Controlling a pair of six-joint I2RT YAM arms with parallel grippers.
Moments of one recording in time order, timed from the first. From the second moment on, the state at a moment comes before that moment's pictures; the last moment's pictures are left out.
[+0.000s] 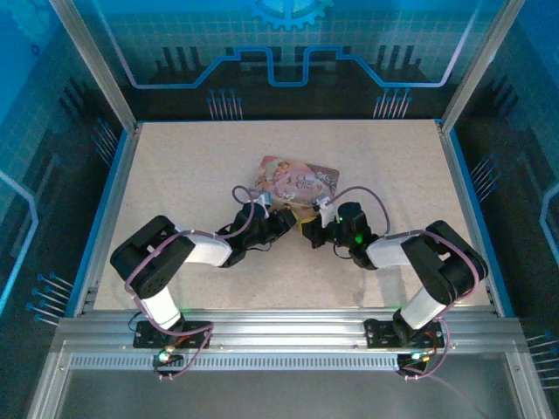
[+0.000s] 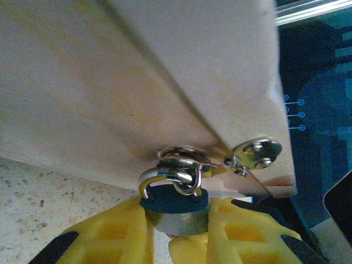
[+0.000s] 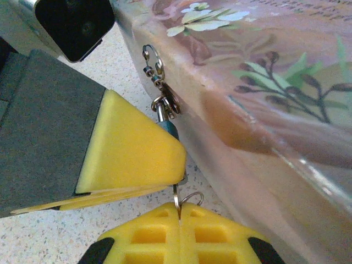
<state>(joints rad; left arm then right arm) -0.67 1.72 0.62 0.70 0.17 -1.22 0.53 1.61 0.48 0.69 -0.41 0.24</state>
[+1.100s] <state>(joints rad) -0.67 1.72 0.62 0.70 0.18 -1.22 0.53 1.59 0.45 0.68 -0.41 0.26</state>
